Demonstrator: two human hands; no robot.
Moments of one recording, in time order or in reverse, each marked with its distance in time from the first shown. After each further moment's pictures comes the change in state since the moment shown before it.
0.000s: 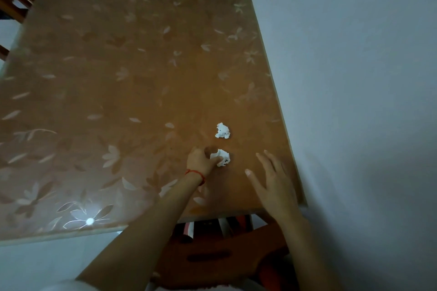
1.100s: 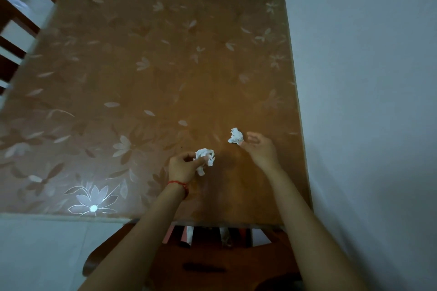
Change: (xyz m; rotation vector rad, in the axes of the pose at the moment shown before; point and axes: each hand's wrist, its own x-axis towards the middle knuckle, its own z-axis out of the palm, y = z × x) left_hand -0.014 -0.023 -0.035 -0.604 0.288 -0.183; right_hand 0.128 -0.023 0.031 0.516 -0.180 0.195
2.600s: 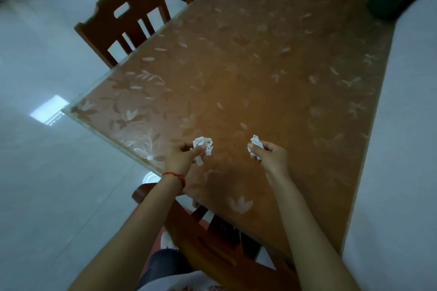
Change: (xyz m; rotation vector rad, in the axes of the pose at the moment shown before) left_hand -0.066 0.005 -0.095 -0.262 0.439 0.018; right_hand -0.040 -0.055 0.064 0.261 -0.294 -0.121
